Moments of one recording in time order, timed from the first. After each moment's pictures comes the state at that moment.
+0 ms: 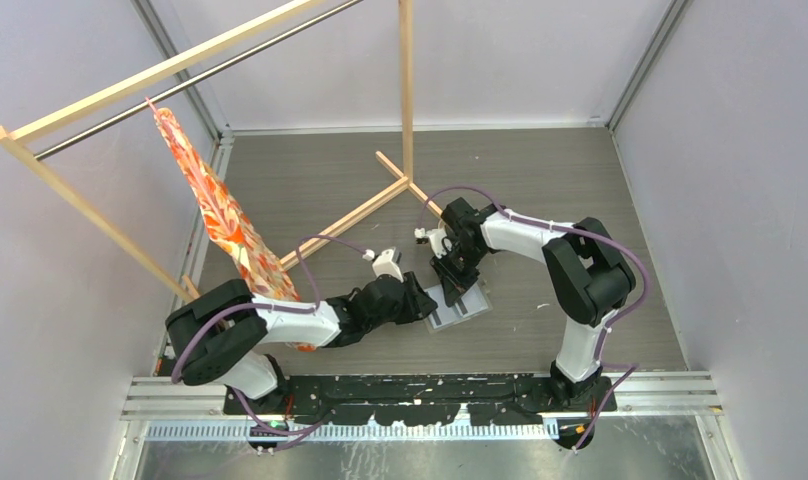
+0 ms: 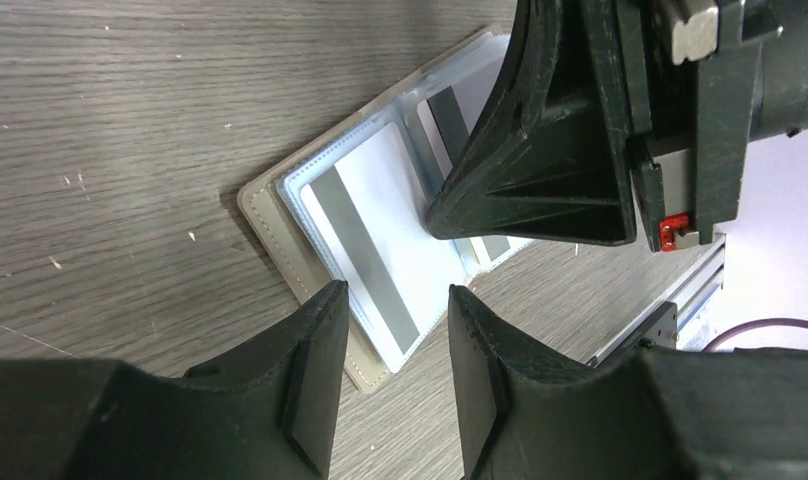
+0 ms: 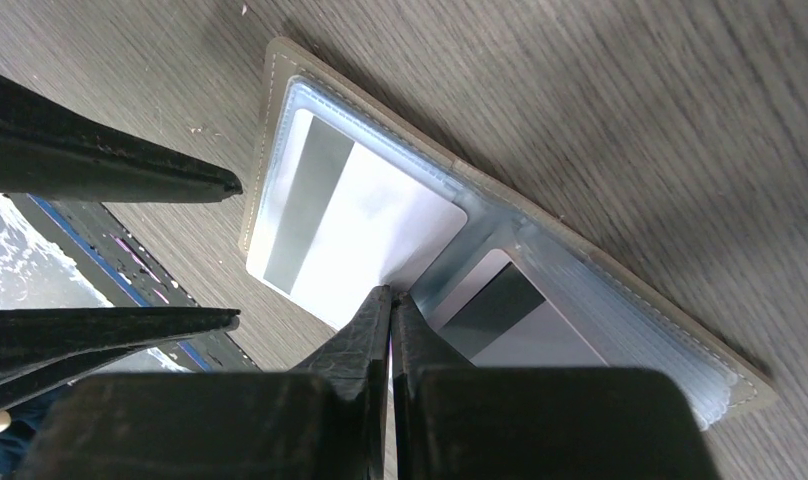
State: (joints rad) left arm -1.05 1.49 0.51 0.41 -0.21 -1.05; right arm 0.57 1.84 1.14 -0.75 -0.49 -0.18
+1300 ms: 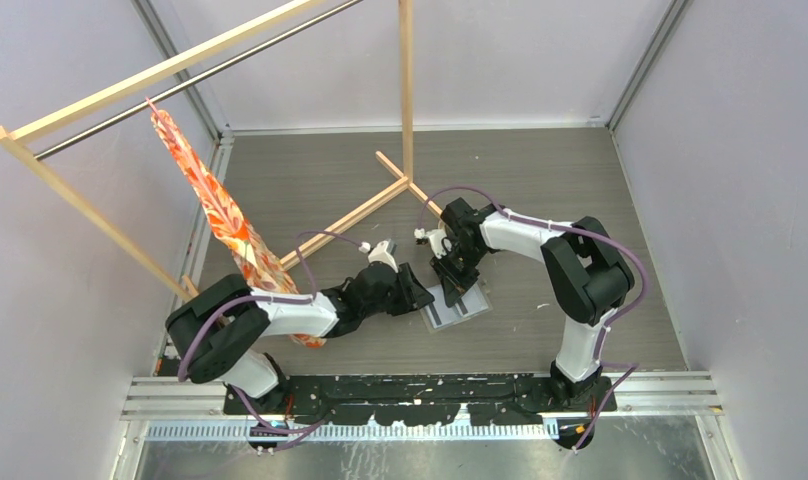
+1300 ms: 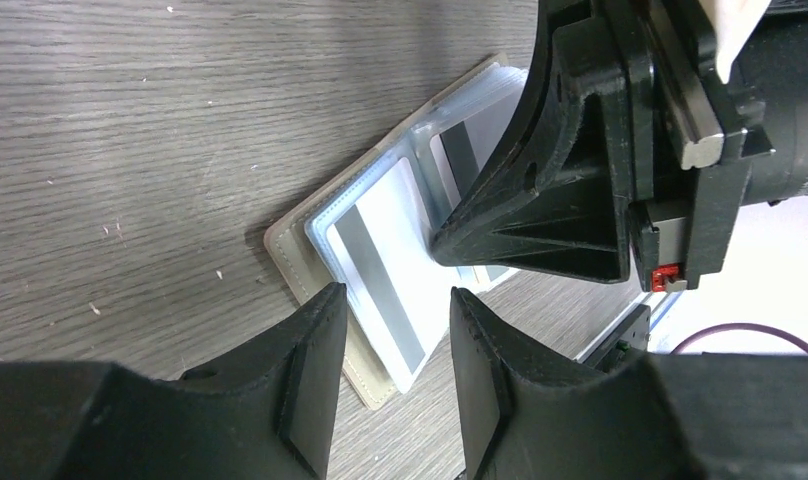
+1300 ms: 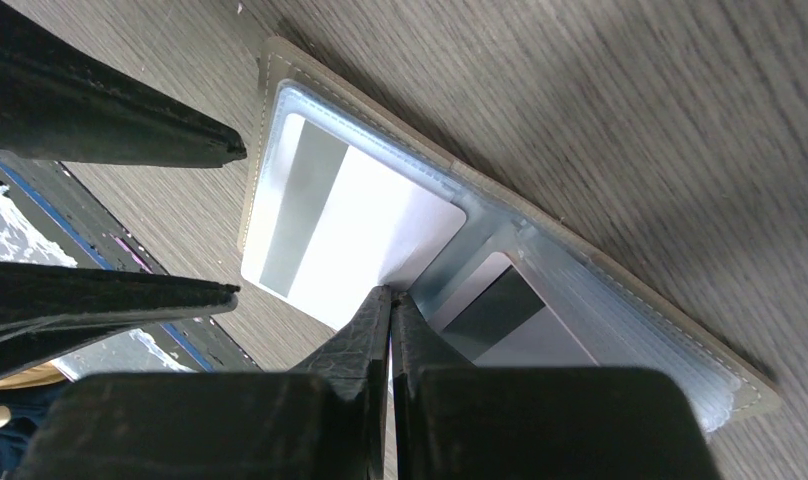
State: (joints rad) left arm -0.94 1.49 0.52 0.41 -0.07 -1.04; right arm 0.57 1.84 1.14 -0.76 -0.49 -0.18
